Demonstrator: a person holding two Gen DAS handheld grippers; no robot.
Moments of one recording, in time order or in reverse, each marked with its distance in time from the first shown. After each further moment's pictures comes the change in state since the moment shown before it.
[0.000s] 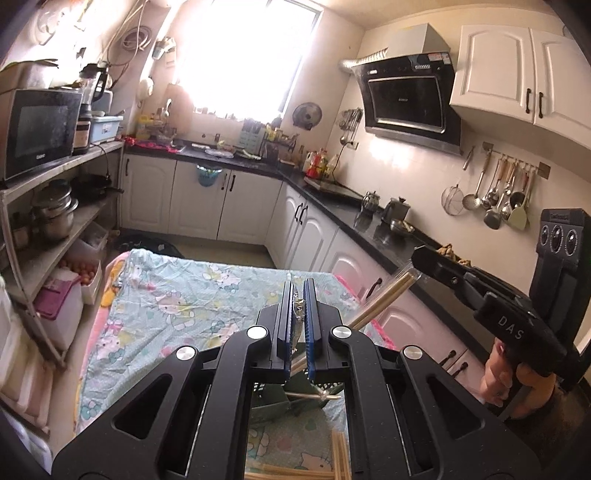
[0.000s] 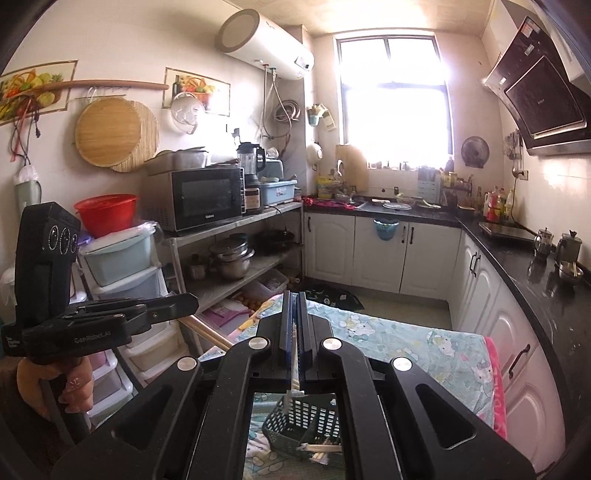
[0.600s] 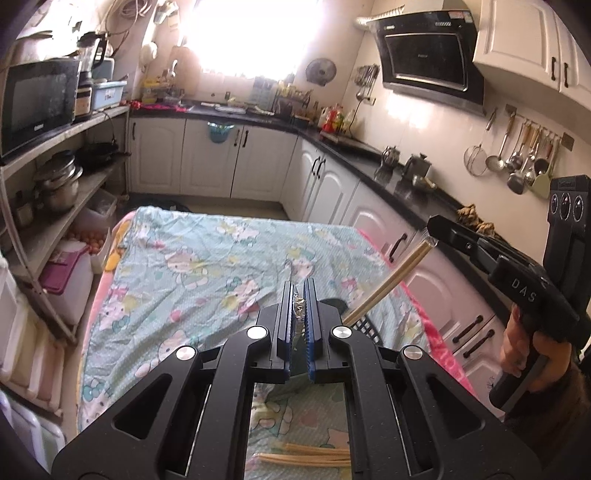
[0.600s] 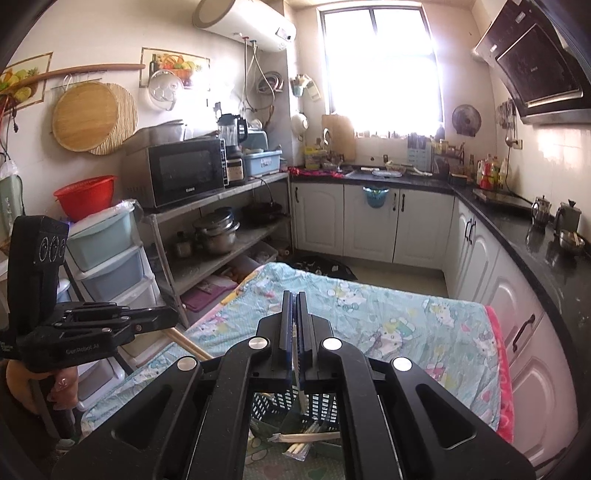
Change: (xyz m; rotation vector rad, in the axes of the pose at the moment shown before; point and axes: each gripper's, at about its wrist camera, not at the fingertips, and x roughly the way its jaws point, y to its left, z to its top) left arm 0.048 0.023 -0.033 0.004 0.170 0.057; right arm 0.049 -0.028 -0.038 0.051 0.116 -0.022
